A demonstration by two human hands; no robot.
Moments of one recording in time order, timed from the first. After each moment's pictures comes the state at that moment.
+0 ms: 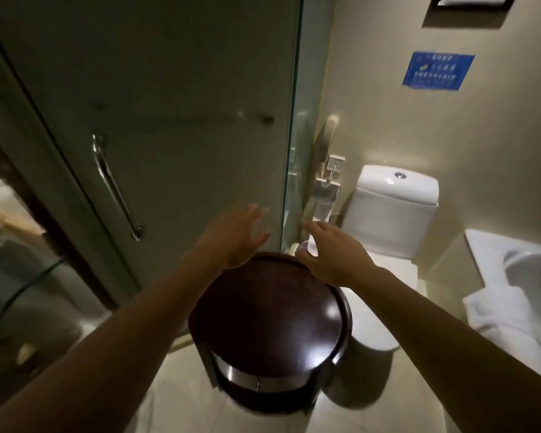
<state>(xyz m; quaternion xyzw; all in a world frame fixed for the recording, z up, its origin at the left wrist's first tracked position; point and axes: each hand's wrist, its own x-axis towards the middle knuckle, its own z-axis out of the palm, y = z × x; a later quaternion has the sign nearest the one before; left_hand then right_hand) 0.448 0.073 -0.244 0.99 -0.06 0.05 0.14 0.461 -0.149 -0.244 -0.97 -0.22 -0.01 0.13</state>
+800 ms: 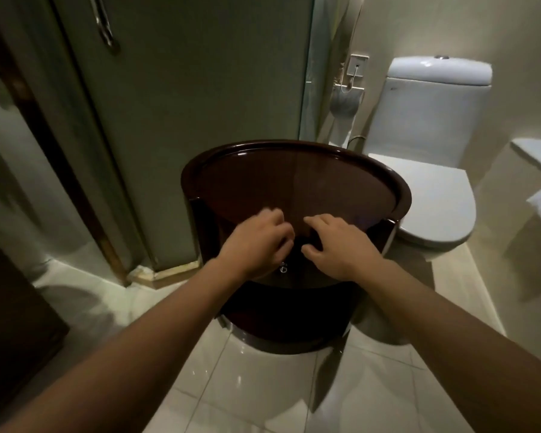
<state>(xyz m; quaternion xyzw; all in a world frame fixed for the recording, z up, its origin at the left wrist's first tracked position) 0.330 0.065 -0.728 0.96 -0.22 0.17 0.08 0.356 -0.131 -0.710 -0.96 -0.25 0.01 0.10</state>
